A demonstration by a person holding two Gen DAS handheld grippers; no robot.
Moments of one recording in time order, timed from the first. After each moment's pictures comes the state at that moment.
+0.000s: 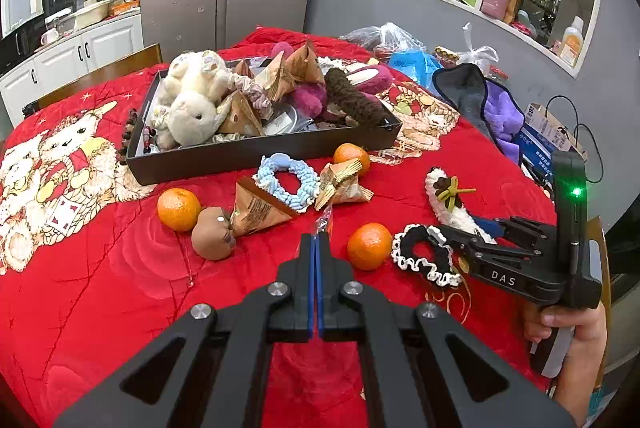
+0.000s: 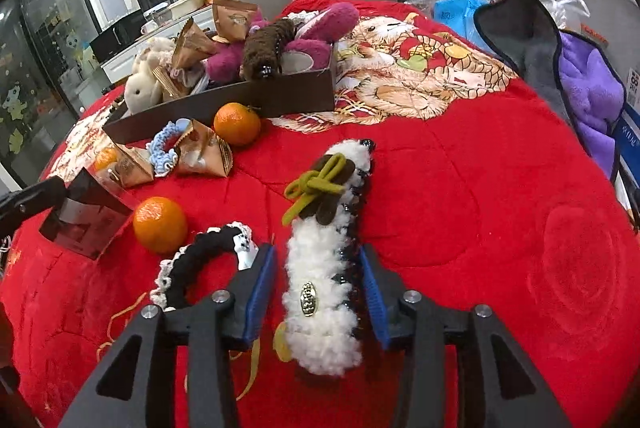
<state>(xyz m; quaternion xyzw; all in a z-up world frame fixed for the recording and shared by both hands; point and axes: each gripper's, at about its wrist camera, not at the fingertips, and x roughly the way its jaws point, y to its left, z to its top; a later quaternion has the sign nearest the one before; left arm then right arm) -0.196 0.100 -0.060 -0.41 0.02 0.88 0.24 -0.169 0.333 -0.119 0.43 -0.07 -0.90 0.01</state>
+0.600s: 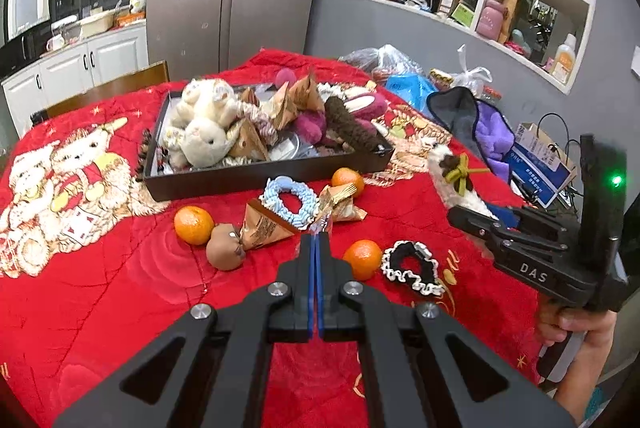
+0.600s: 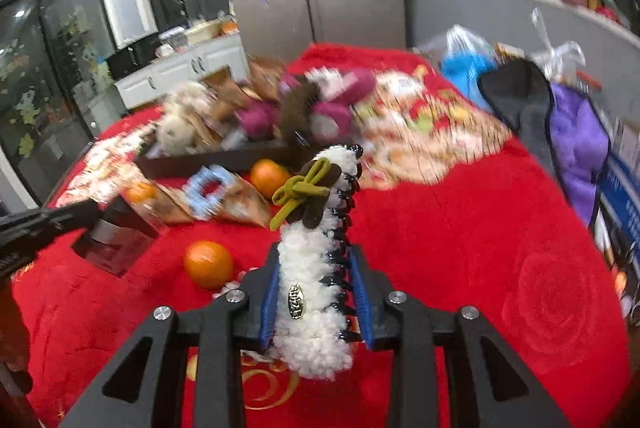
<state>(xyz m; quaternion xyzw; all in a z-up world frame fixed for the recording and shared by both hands) -0.178 0.087 -0.028 -0.38 0.01 0.89 0.24 -0.155 0.318 -0.064 0.36 -0.06 -0.93 0.03</state>
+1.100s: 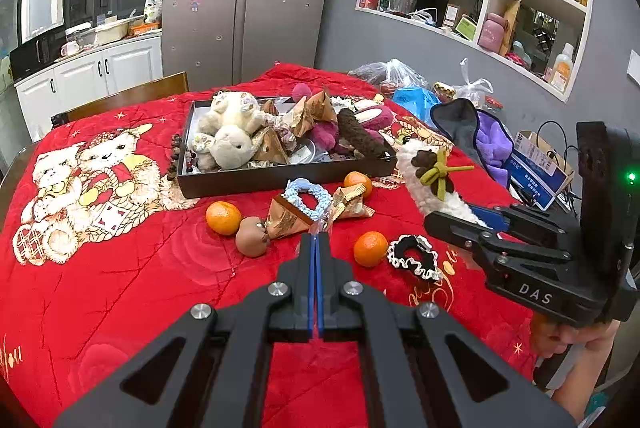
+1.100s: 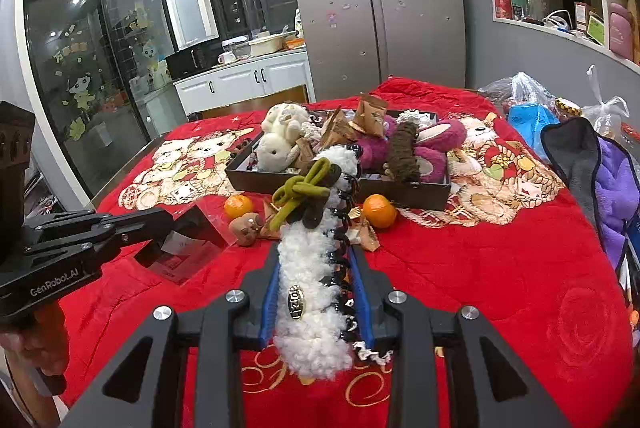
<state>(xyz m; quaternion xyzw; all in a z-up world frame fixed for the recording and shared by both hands) -0.149 0.060 -0.013 -0.36 0.00 0.91 0.22 -0.135 0.258 -0.030 0.33 -0.04 -0.93 0.12</state>
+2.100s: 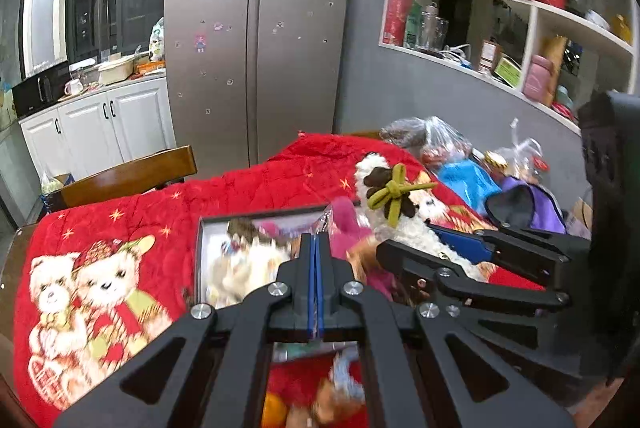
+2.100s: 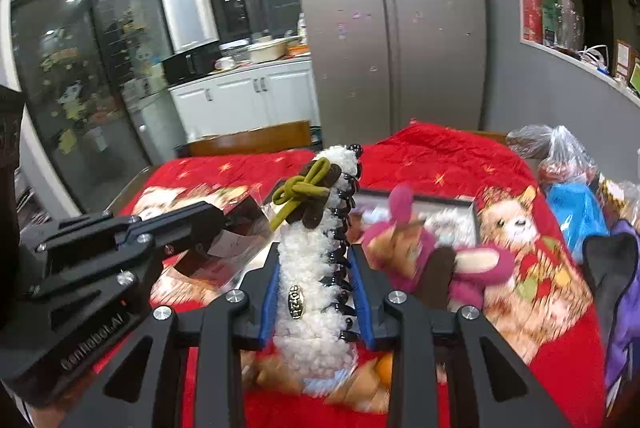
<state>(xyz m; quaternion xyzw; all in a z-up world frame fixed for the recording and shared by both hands) -0.350 0.092 0.050 -0.31 0.01 0.93 0.19 -0.303 0.224 0.032 0.33 -0.03 -0.93 0.12</state>
